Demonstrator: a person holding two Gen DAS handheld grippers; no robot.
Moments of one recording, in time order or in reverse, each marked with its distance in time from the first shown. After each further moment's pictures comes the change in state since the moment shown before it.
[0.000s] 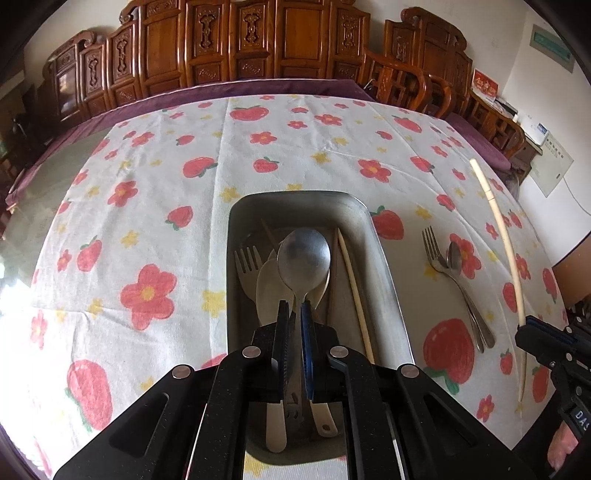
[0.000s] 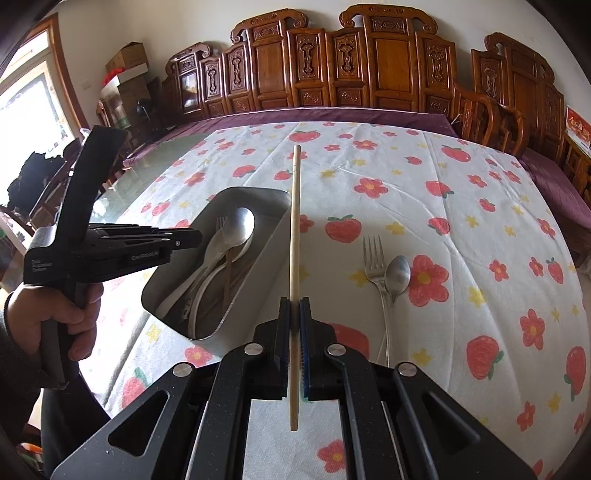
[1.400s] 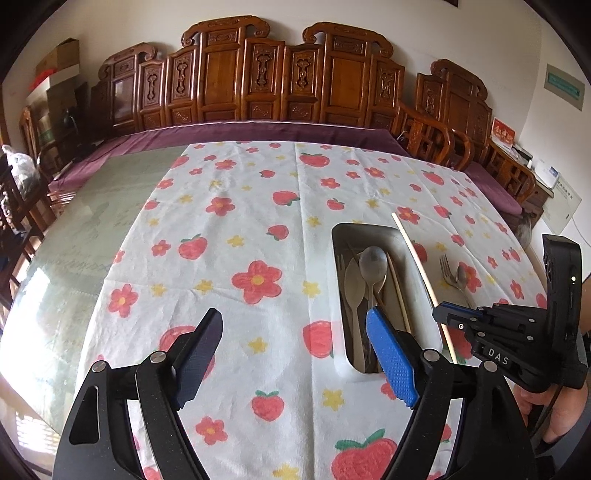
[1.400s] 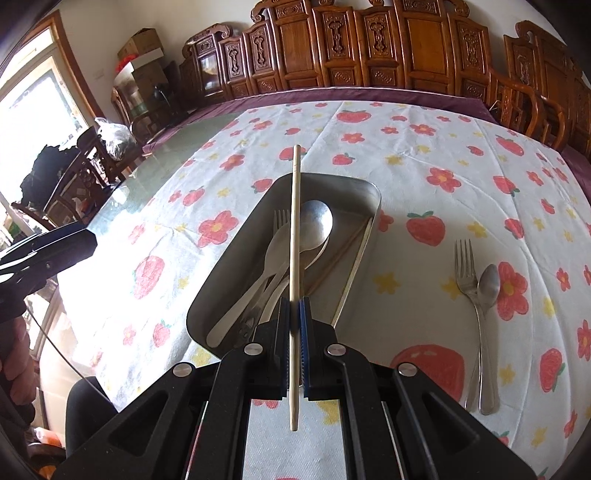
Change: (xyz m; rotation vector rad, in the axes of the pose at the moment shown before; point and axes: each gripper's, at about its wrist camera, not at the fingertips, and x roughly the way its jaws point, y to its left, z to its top) left arm -0.111 0.071 -0.044 -0.100 -0.157 0.083; right arm 0.063 0.062 0.024 0.009 0.099 0.090
